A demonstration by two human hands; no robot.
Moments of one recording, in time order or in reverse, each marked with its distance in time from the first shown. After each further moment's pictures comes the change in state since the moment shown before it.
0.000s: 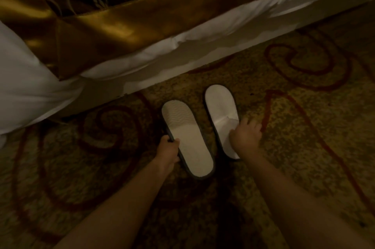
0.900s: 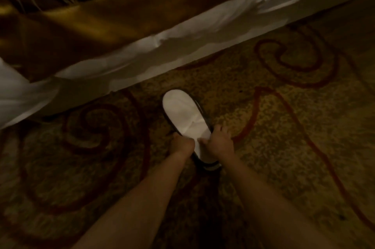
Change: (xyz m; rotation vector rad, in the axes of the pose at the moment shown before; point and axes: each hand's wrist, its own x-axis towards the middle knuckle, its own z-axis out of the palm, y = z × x) left_hand -0.006 0.005 0.072 0.477 0.076 -0.002; right_hand -0.017 -0.015 0.007 0.173 -0.368 -0.060
